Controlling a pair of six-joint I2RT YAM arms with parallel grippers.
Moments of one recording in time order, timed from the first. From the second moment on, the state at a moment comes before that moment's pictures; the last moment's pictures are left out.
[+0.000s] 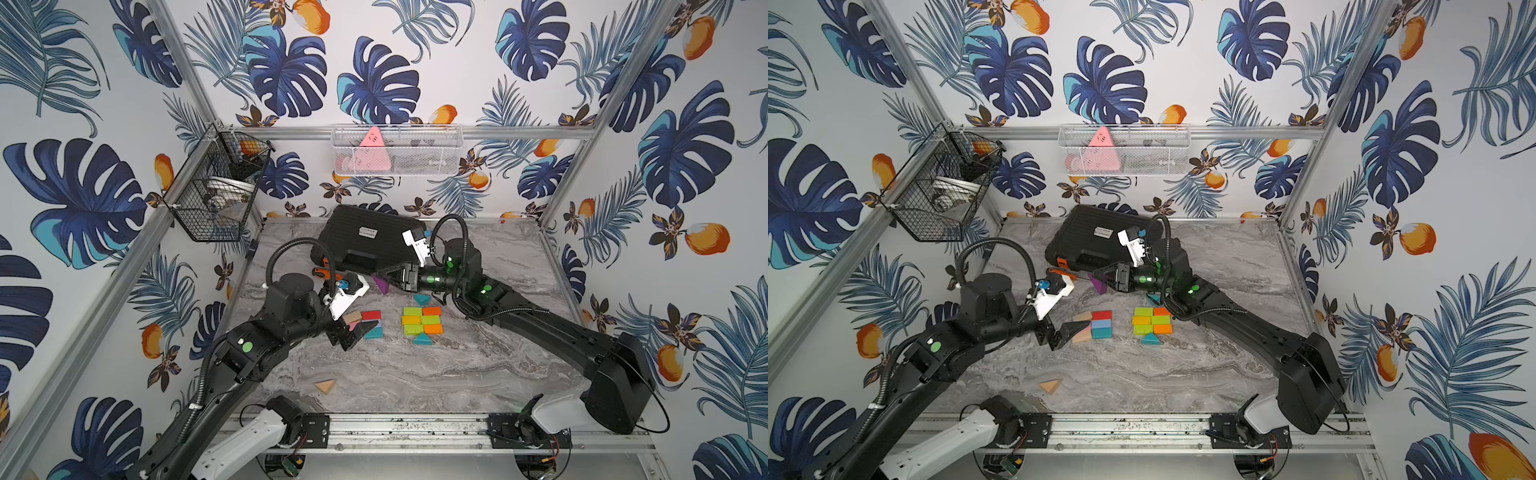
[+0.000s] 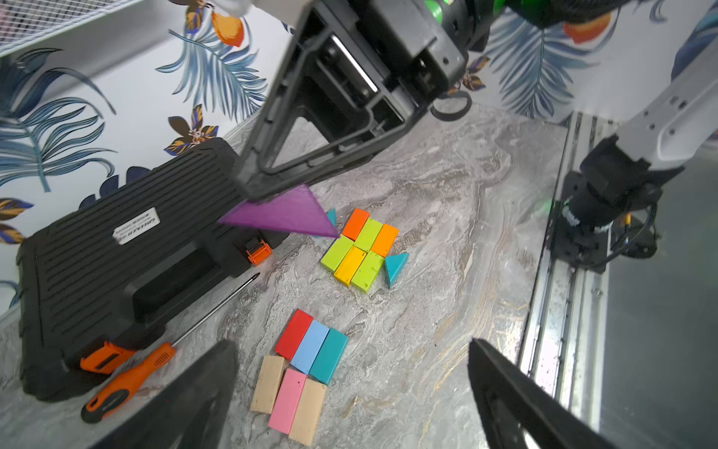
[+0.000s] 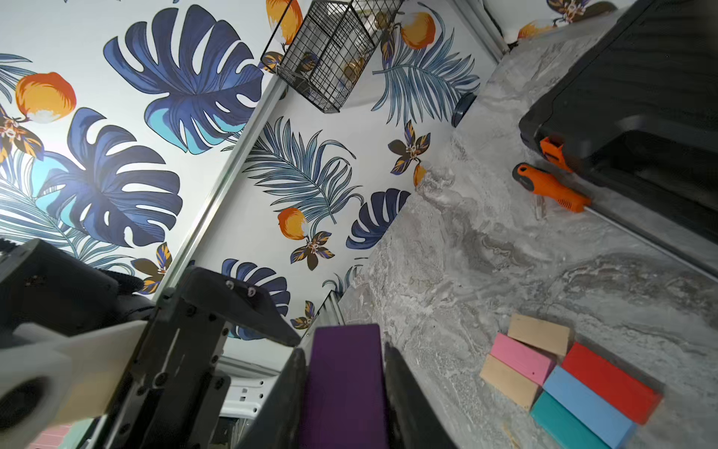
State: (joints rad) left arm -0.52 0.84 1.03 -0.72 0.35 0.34; right arm 0.73 1.47 1.13 0.16 -0.61 0.81
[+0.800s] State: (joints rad) left arm -0.58 0.95 0.95 -0.43 0.19 0.55; right arm 0.73 1.52 1.07 0.29 -0.71 0.98
